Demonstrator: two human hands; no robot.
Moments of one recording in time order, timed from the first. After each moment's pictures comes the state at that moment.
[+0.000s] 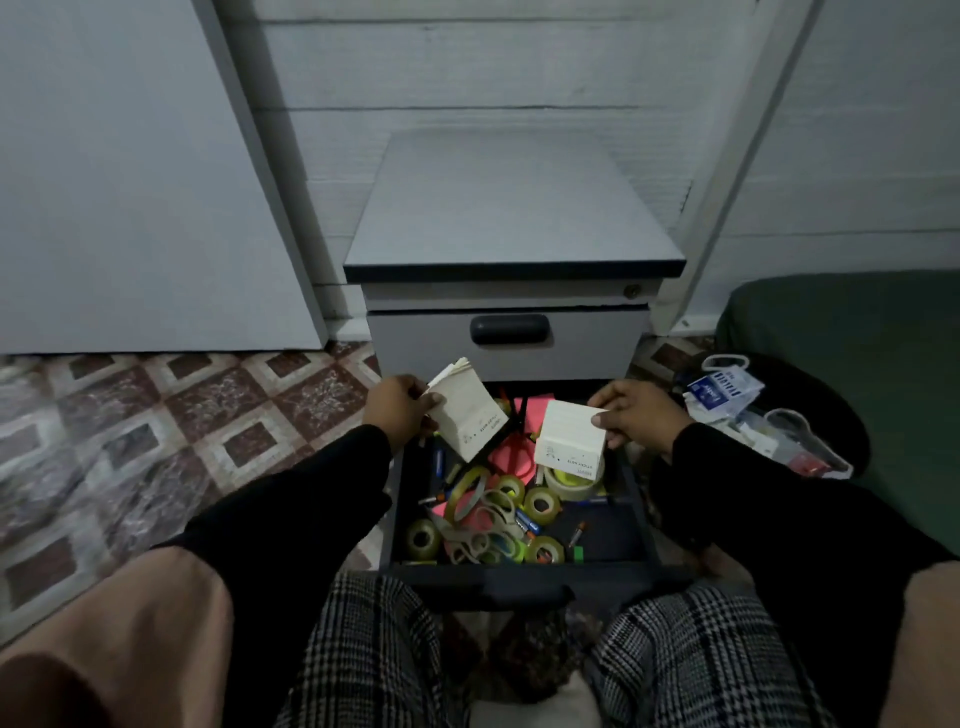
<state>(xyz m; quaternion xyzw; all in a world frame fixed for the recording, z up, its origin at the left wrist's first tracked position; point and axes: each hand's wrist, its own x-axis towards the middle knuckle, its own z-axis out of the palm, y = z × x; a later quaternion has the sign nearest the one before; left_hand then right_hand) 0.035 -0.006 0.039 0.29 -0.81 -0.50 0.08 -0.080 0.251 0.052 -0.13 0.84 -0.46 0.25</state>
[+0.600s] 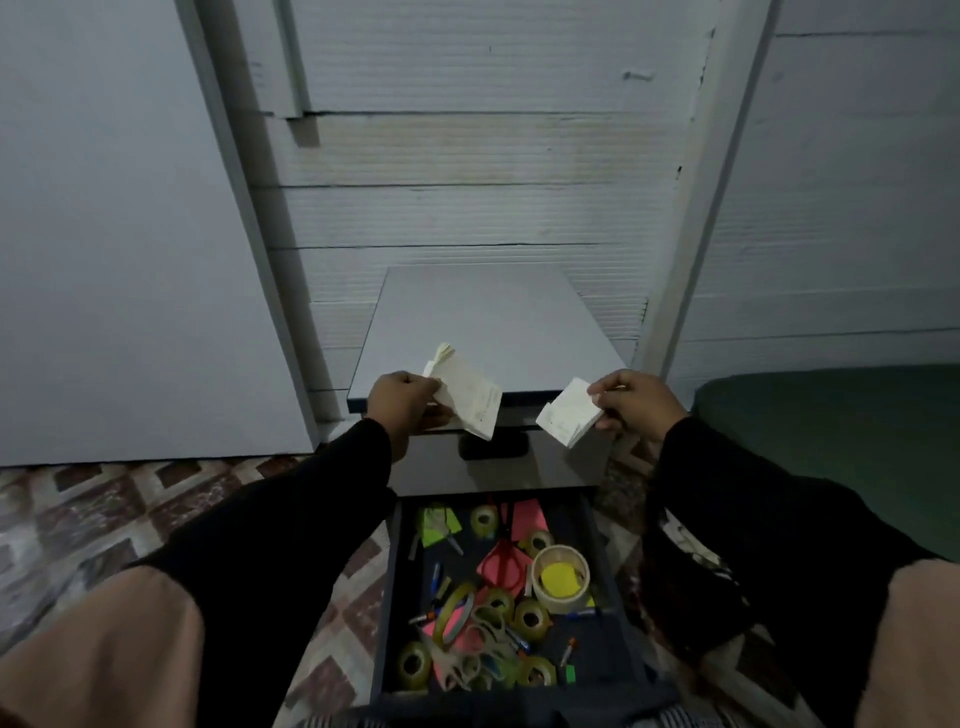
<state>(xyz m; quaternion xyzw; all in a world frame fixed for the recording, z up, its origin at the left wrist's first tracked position) -0.004 0.008 0.197 0.26 -0.64 -0.70 0.16 -0.114 0.239 0.187 -0.08 0.79 -0.60 0.12</state>
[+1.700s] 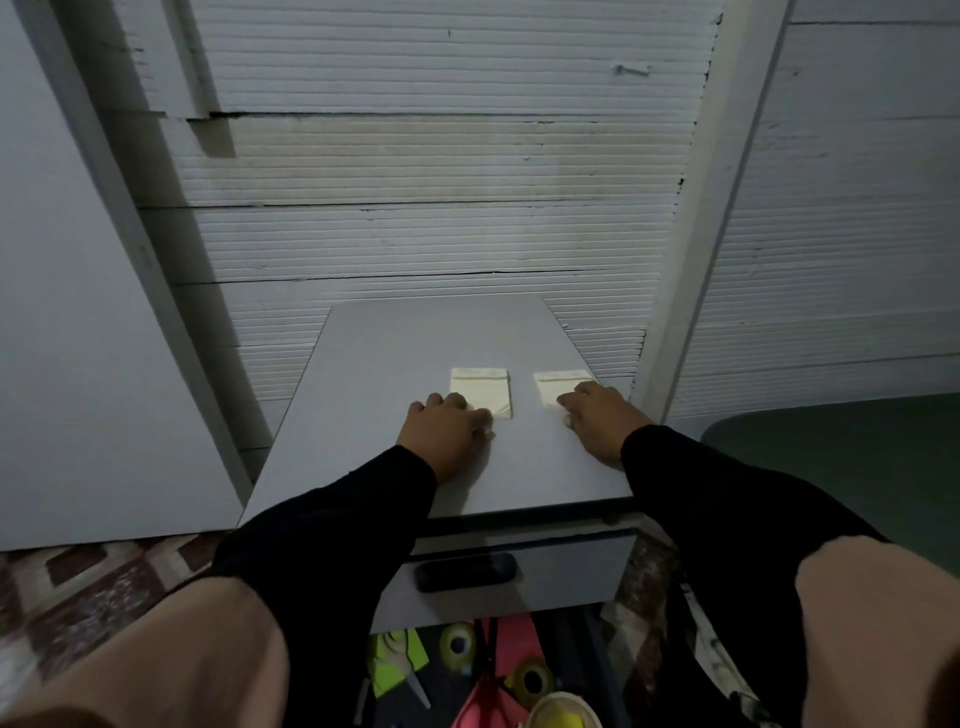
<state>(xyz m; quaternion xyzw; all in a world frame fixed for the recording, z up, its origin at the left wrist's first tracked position) -0.204 -0.009 0.162 0.04 -1.00 0.02 0.06 -0.304 0.176 0.160 -0.29 0.96 -0.03 0.00</state>
